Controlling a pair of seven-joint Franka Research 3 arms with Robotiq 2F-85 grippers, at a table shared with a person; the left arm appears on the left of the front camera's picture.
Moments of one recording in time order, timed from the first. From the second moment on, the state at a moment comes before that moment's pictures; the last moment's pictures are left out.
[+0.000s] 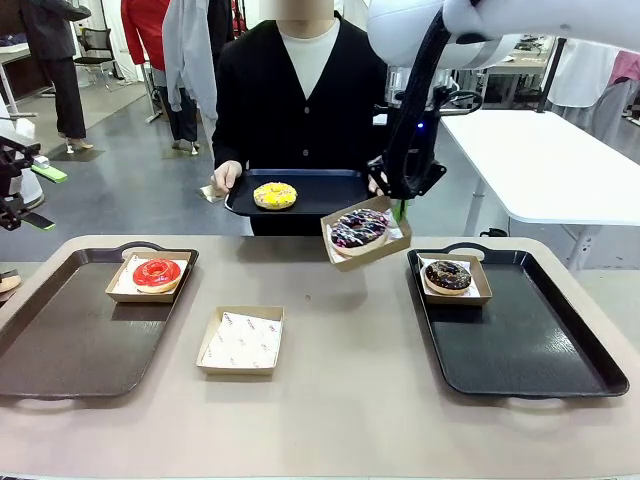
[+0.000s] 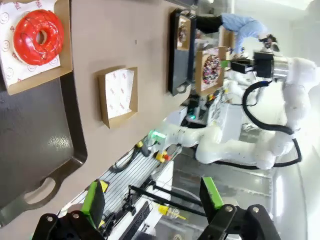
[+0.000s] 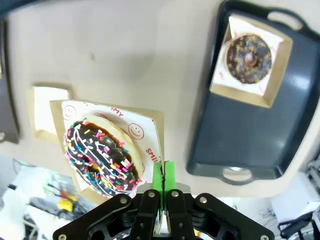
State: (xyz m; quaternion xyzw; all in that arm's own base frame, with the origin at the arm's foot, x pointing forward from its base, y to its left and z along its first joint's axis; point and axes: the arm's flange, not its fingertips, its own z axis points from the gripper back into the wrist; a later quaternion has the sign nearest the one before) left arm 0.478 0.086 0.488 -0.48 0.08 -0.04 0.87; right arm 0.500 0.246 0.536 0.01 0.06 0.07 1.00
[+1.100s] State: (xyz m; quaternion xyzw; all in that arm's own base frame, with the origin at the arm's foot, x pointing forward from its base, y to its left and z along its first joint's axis) left arm 0.478 -0.167 0.504 -0.14 0.13 -0.18 0.97; right arm 0.390 0.039 0.464 0.03 0.06 -0.04 1.00
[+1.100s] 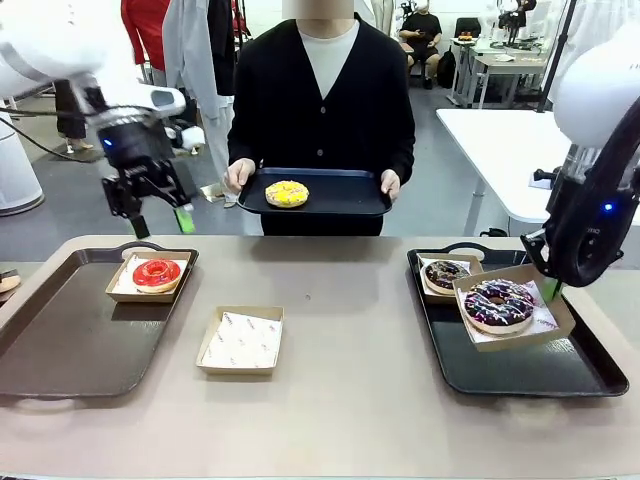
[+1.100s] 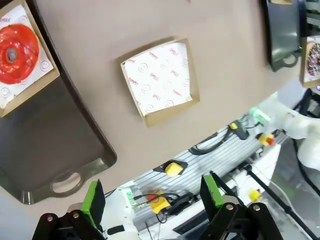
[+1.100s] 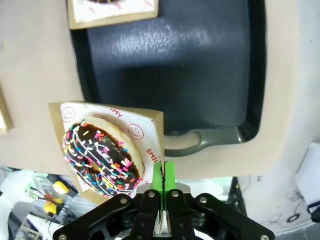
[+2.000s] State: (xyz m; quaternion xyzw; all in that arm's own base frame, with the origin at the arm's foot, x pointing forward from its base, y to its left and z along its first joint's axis) left arm 0.467 -0.243 0.391 -0.05 0.07 -0.19 0.98; right arm 0.424 0.038 0.447 0.01 0.04 -0.02 1.00
